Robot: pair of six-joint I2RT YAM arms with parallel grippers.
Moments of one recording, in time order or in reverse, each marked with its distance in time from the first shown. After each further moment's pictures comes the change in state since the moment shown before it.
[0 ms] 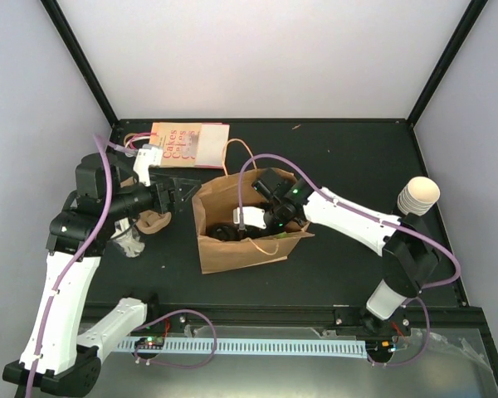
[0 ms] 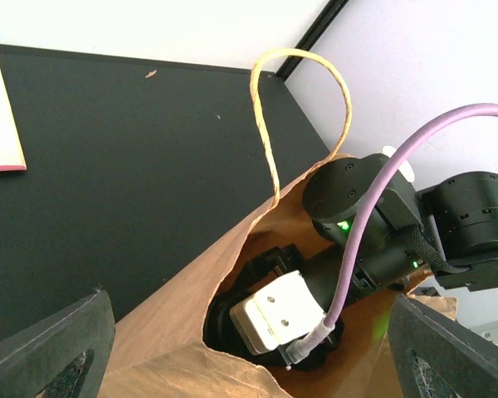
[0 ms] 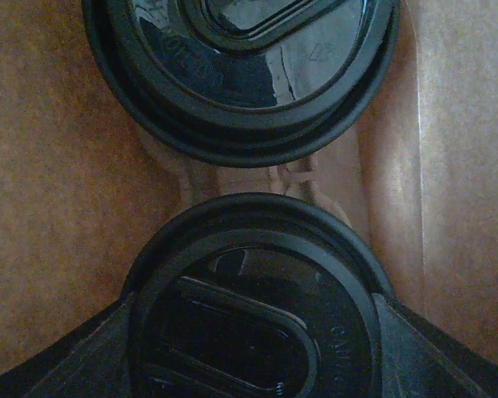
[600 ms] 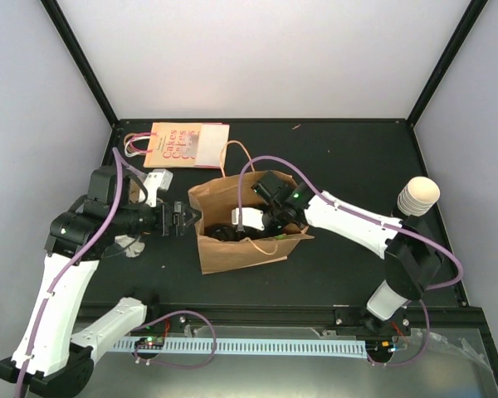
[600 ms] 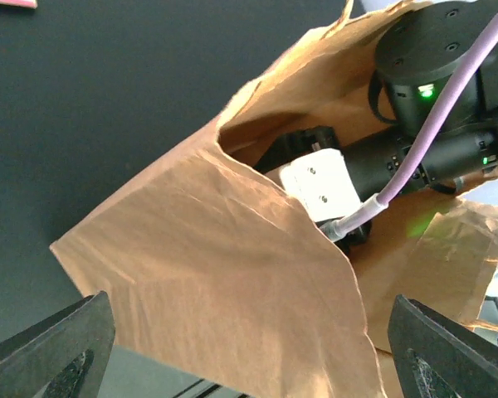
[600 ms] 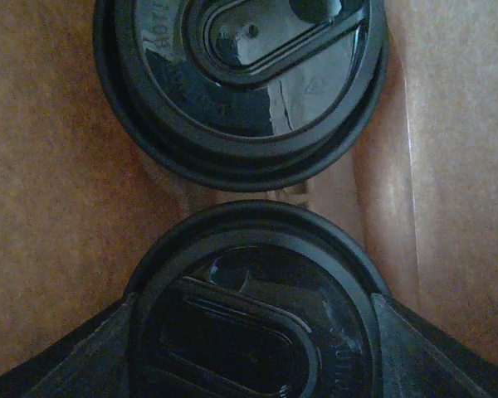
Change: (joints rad) left arm -0.098 -0.004 0.010 -0.300 -0.080 0.014; right arm 0.008 -0.027 -0.060 0.092 -0.018 0.027
